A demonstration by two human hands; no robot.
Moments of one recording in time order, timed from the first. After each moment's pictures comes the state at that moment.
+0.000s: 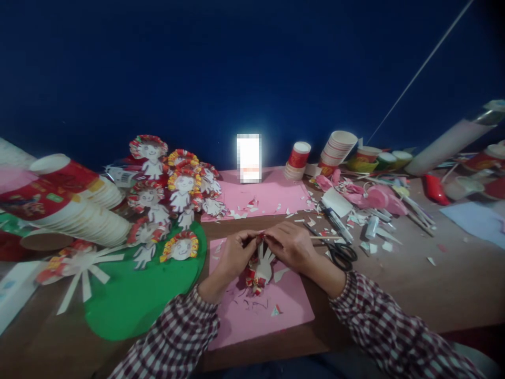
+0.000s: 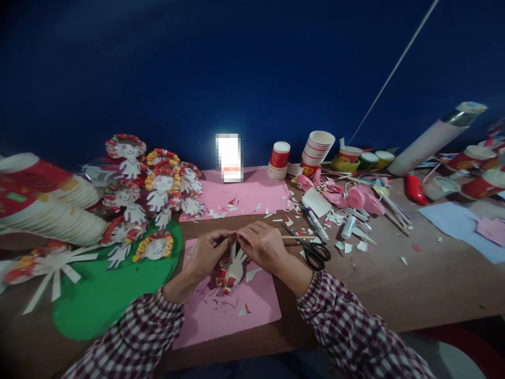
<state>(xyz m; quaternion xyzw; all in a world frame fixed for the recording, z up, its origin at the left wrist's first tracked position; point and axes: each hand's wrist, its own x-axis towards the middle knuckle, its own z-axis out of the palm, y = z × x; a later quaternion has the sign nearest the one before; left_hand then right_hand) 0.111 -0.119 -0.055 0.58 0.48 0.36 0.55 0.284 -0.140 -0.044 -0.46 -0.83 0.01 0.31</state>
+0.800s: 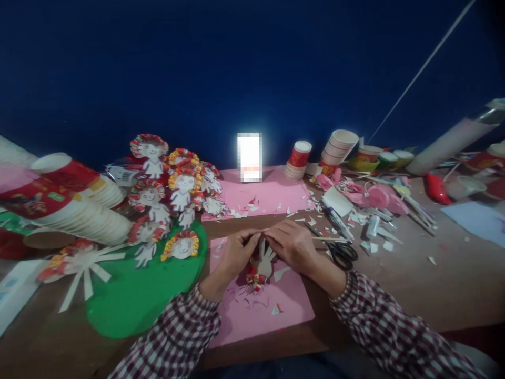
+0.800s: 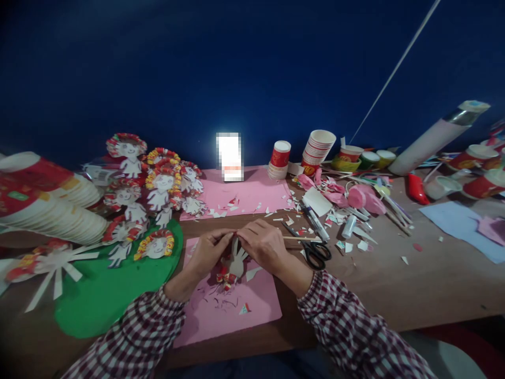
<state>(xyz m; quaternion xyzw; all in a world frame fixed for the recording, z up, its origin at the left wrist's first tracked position) 0.111 -0.119 -0.055 0.59 0.47 0.35 0.56 0.285 -0.142 -0.040 -0.46 -0.84 -0.01 0.29</state>
